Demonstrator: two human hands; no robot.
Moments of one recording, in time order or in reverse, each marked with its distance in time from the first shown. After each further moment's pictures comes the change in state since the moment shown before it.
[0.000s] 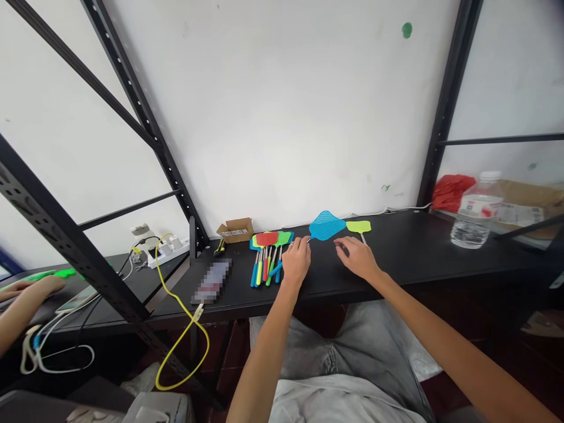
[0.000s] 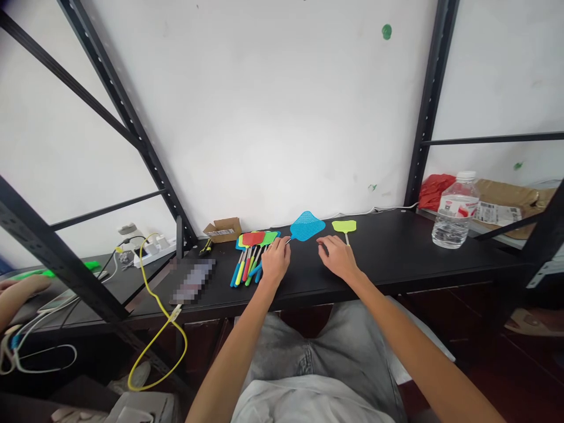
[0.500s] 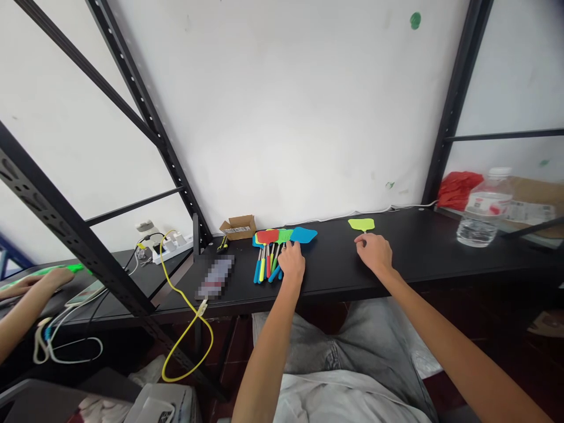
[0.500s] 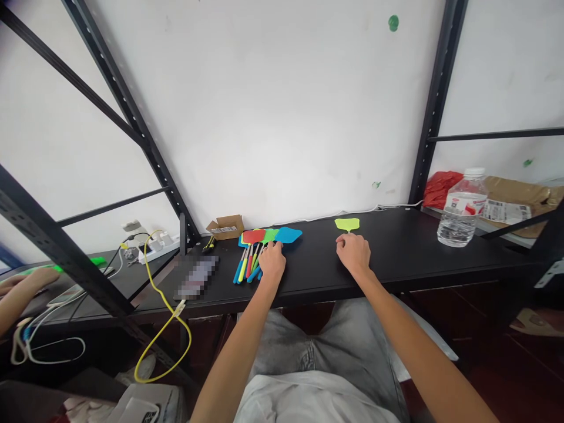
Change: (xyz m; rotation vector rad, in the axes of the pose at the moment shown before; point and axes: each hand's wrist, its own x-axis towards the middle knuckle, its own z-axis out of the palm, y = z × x) left_hand -0.001 -0.008 0.001 0.195 -0.370 -0.325; right_hand 0.001 0.025 -0.004 -0.251 -0.044 0.387
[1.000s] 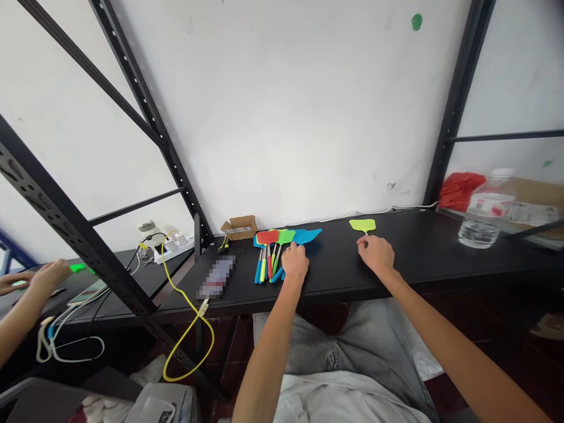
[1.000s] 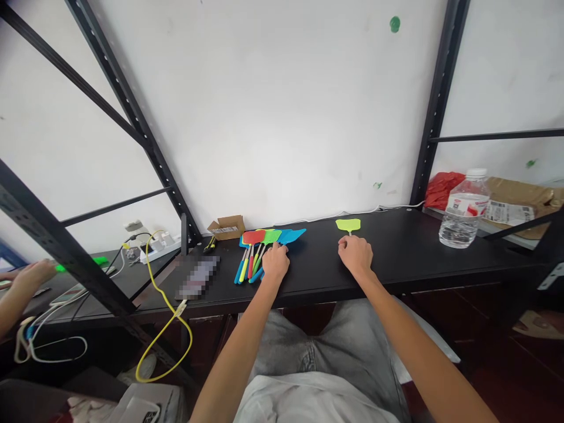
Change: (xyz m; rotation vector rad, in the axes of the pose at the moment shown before) left_hand 0.002 0.001 0.004 0.008 -0.097 0.110; right_hand 0.000 -0.004 -0.004 -0.050 -0.128 0.143
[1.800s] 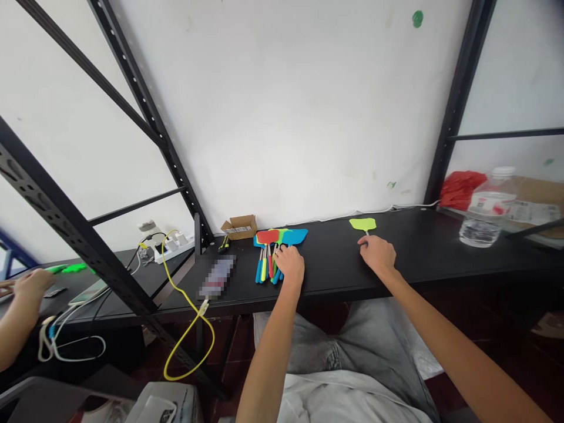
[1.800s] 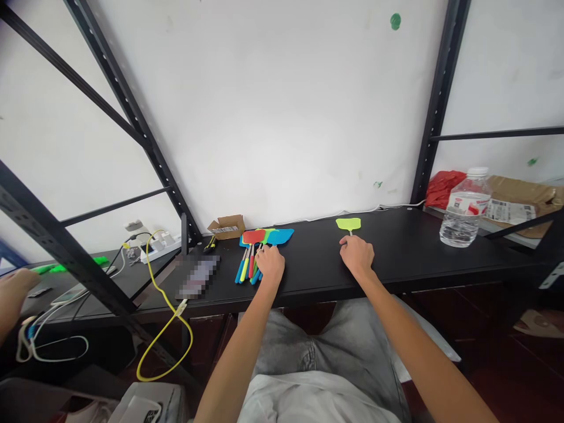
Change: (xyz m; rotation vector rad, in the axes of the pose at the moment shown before) left_hand 0.000 -0.003 0.005 0.015 0.073 -0.309; right_hand 0.001 0.003 0.001 -0.022 -0.045 0.030
